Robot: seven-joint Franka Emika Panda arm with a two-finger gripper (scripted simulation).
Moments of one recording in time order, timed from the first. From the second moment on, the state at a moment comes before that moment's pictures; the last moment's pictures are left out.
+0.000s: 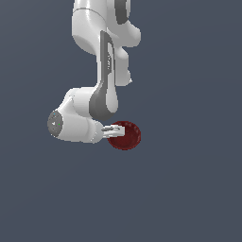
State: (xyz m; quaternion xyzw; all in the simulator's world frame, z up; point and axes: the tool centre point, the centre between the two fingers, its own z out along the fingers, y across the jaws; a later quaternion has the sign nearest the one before) arm -0.007 -0.051 0.108 -0.95 0.02 0.20 0.24
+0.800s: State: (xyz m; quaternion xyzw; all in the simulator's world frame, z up) arm 0.026 -0.083 0.199 -0.95 0.02 0.20 0.24
